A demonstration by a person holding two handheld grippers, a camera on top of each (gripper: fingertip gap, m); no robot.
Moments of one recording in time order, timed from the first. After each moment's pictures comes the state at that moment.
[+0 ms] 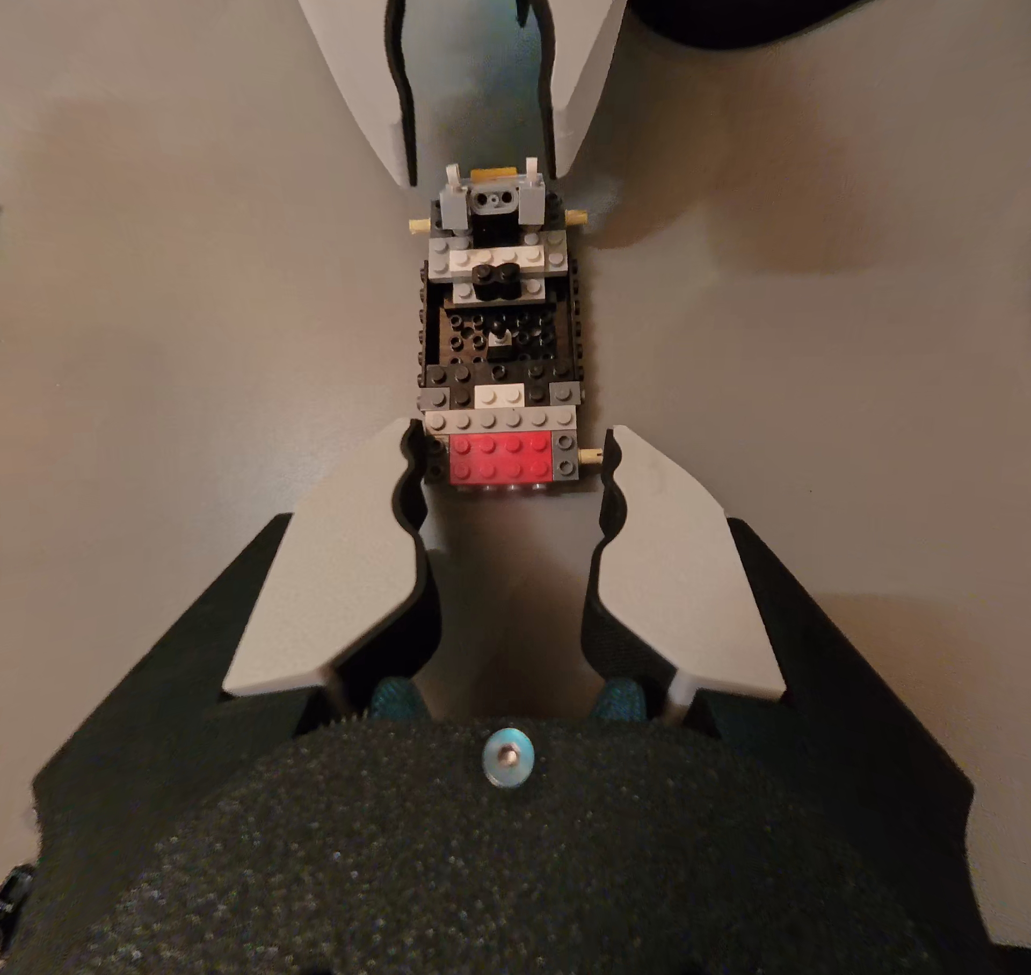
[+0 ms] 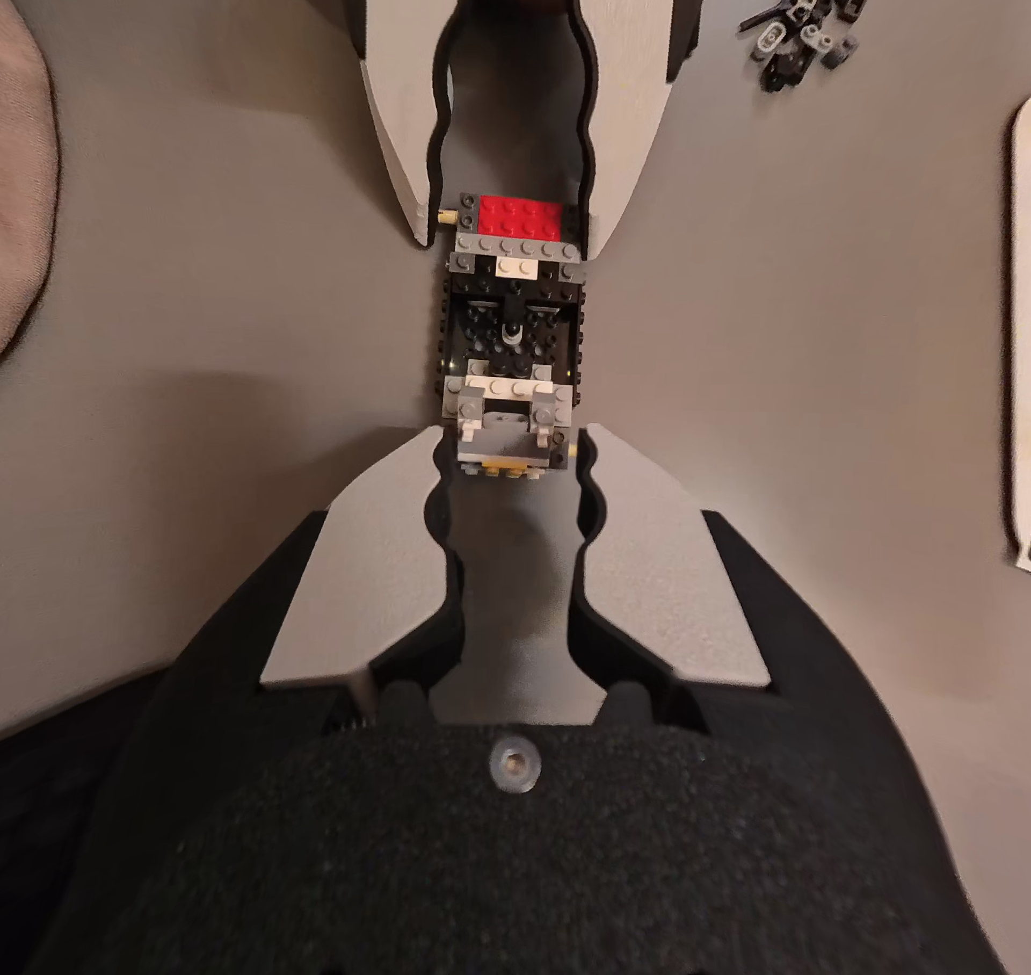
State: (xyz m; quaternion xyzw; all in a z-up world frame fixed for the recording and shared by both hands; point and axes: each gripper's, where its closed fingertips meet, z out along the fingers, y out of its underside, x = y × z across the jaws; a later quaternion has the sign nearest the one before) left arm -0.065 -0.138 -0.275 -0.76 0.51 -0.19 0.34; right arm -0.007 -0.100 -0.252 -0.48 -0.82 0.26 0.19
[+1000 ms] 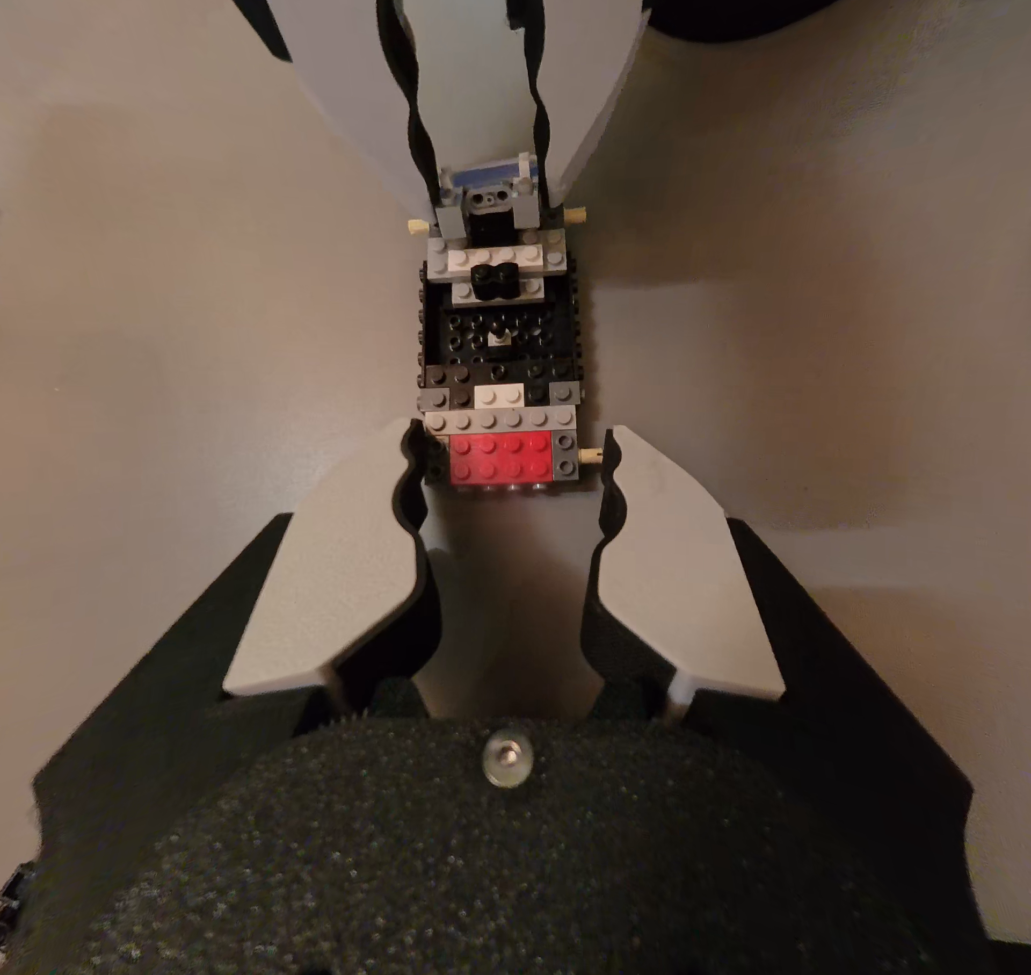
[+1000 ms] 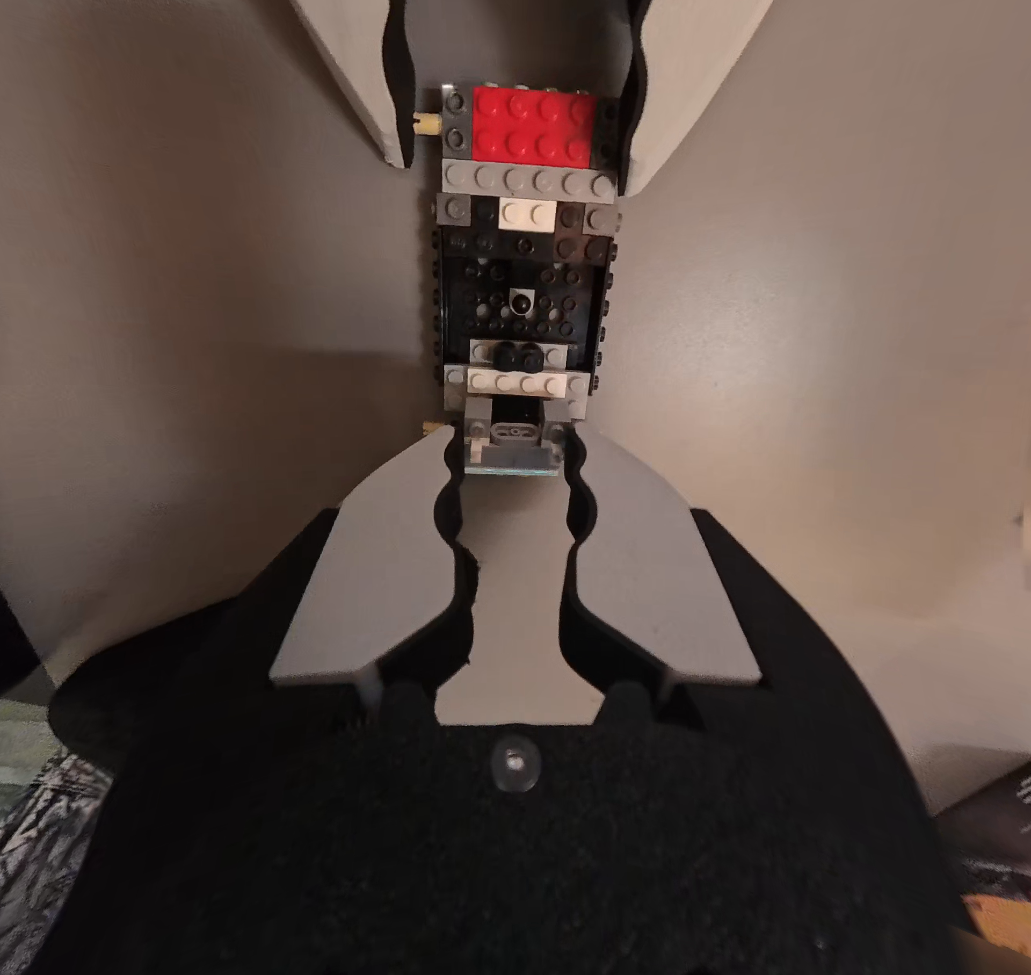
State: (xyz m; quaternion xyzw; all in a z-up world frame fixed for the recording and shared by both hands) left arm -0.065 -0.137 -0.276 -0.76 0.52 -0.19 0.34; right arm -0.004 -0.103 -0.263 -0.51 -0.86 0.06 0.03
